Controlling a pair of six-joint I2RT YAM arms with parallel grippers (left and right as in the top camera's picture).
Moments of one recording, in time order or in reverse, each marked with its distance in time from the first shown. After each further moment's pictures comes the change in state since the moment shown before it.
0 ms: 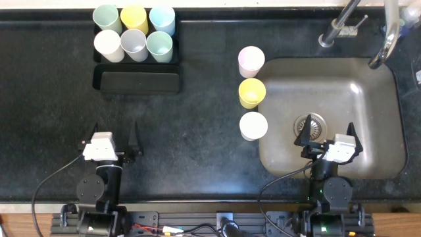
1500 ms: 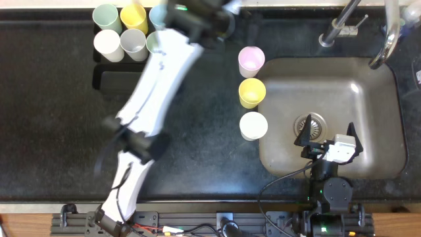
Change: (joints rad) left arm -0.522 2.436 2.838 -1.296 0.206 -0.328; right arm 0.000 -0.004 0.000 -0.002 0.000 0.000
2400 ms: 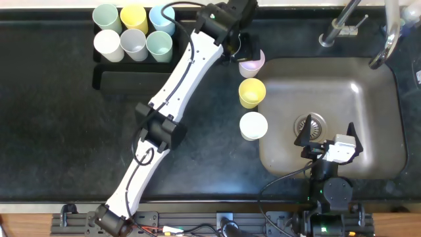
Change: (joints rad) left arm 0.002 0.230 0.084 -0.126 -0.008 -0.299; right arm 0.000 0.000 0.000 0.000 0.000 0.000
